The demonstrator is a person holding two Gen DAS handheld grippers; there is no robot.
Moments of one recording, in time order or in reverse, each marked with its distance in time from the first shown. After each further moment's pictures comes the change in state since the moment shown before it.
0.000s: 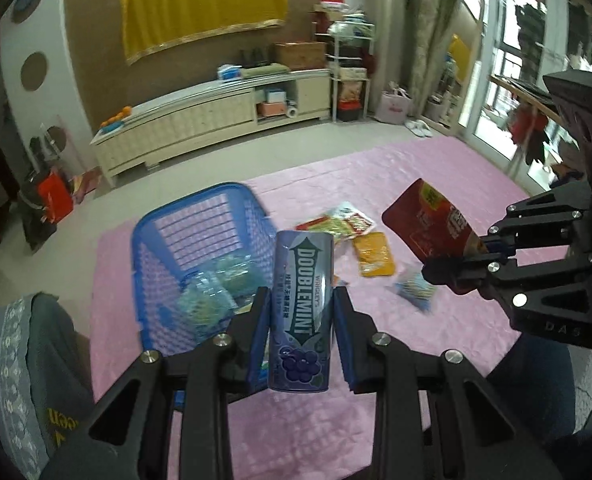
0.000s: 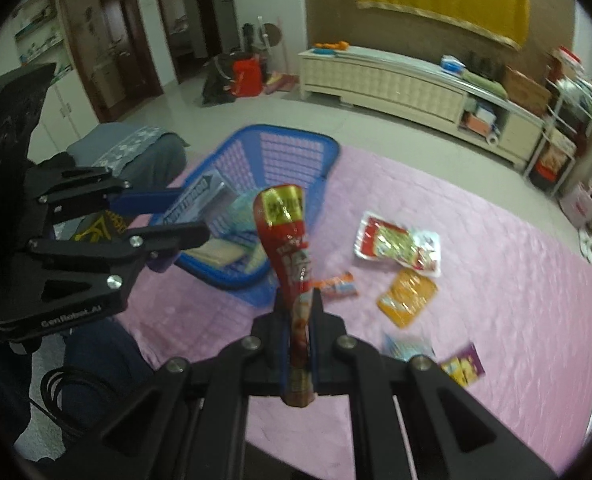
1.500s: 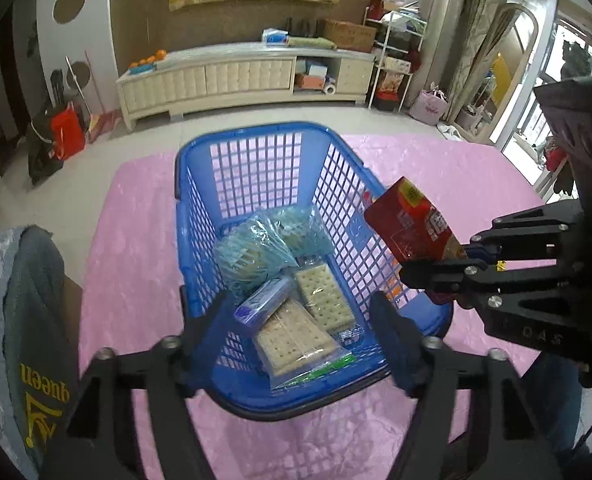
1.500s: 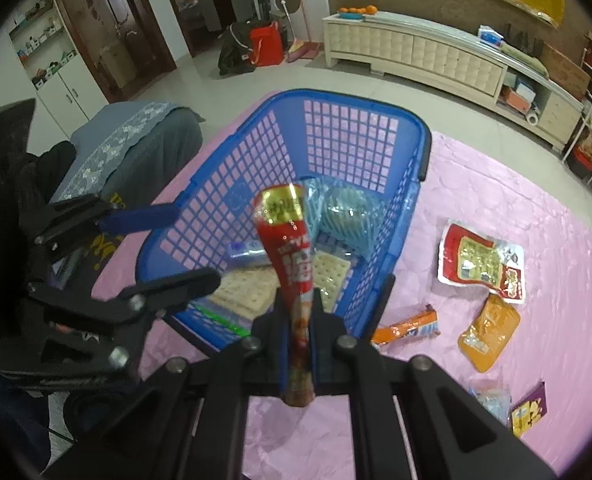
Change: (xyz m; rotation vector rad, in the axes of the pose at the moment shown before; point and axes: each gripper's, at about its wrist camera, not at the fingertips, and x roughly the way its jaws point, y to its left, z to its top) left arm 0.037 0.070 -0.033 -0.164 0.067 0.007; right arm 0.097 0.037 0.033 0.035 0.112 0.081
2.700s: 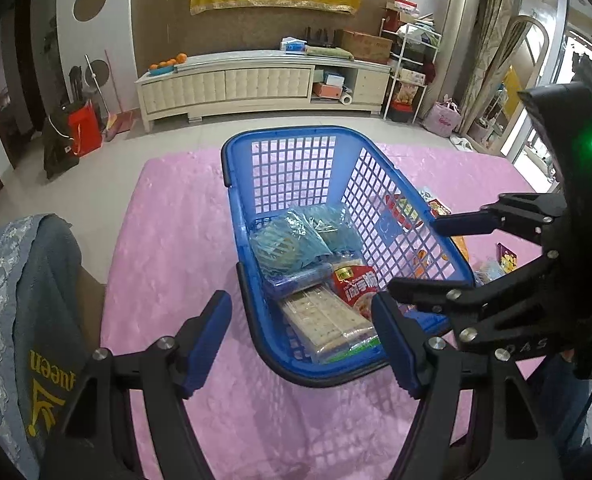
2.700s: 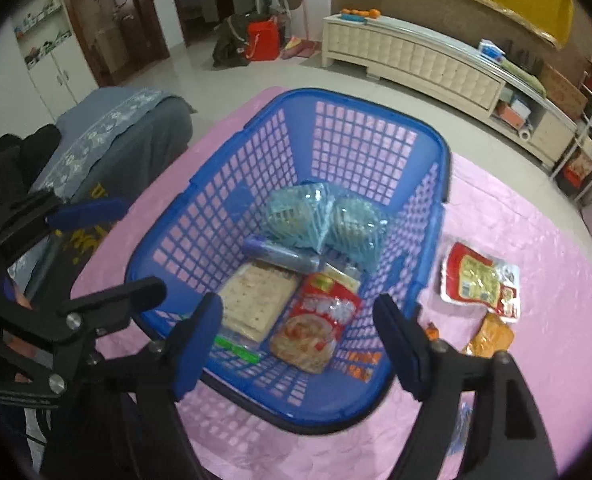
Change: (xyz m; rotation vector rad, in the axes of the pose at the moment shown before) left arm -0.015 0.024 -0.016 -0.043 -0.029 0.039; right arm 0.019 0.020 0.009 -0.045 0.008 -0.101
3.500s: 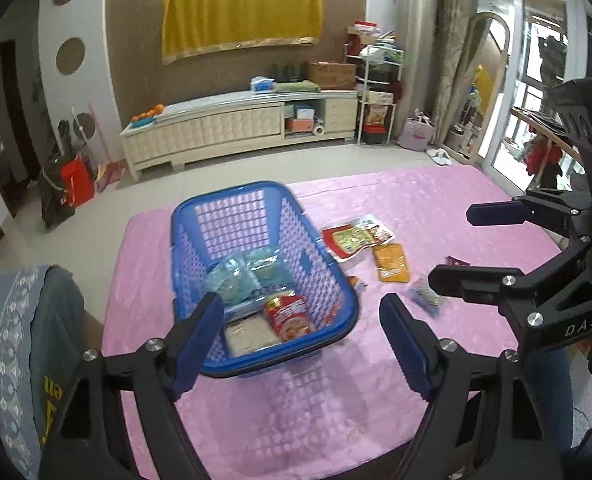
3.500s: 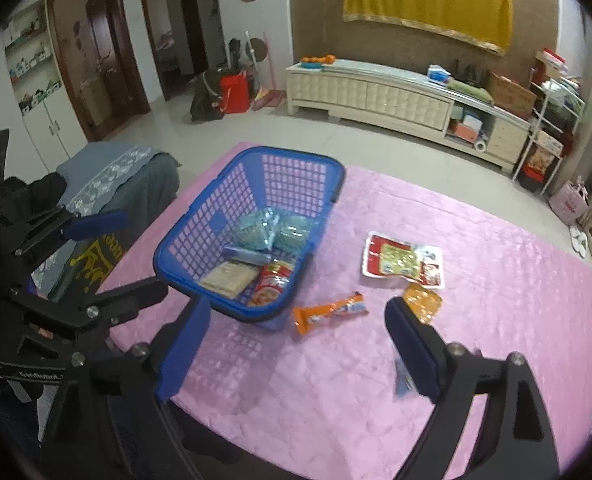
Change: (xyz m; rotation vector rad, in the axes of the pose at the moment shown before) left arm -0.064 -0.097 0.007 0.121 -0.122 -0.009; right arm -0.126 -0.045 -0.058 0.105 -0.183 -0.052
